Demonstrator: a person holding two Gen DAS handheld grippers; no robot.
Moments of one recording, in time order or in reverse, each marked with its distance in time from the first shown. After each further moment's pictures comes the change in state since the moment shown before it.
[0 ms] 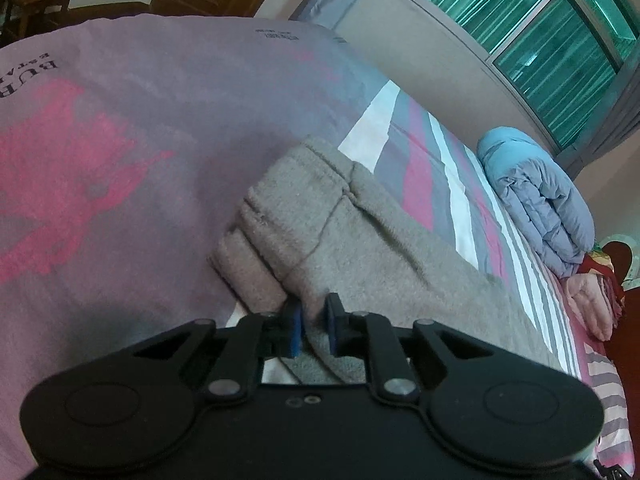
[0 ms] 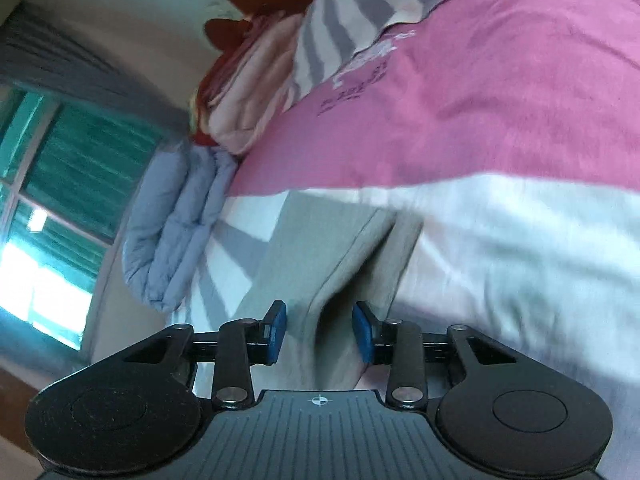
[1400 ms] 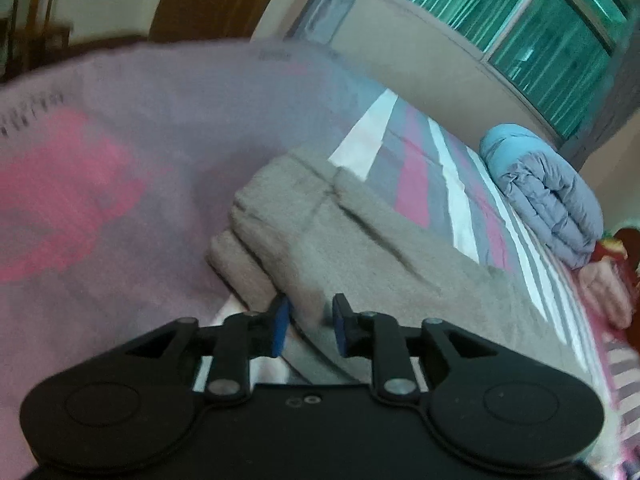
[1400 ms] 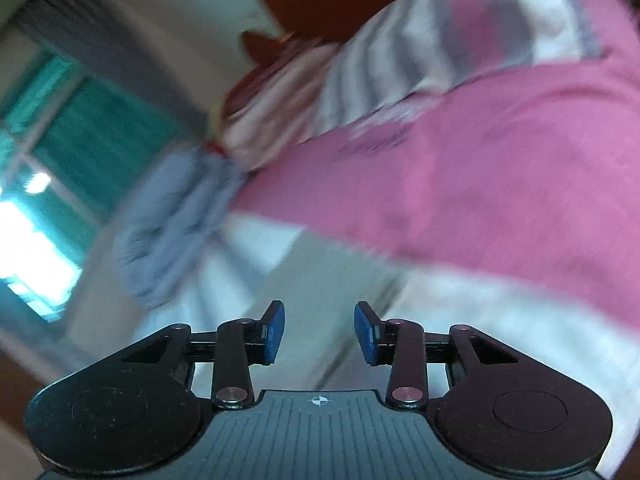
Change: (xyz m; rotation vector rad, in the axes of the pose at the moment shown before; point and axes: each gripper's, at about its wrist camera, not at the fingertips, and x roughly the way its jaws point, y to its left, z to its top) left arm -0.022 -0.028 -0.020 0.090 -0.082 0.062; right arm -0.044 0.024 -0.003 -0.206 -0.046 0.034
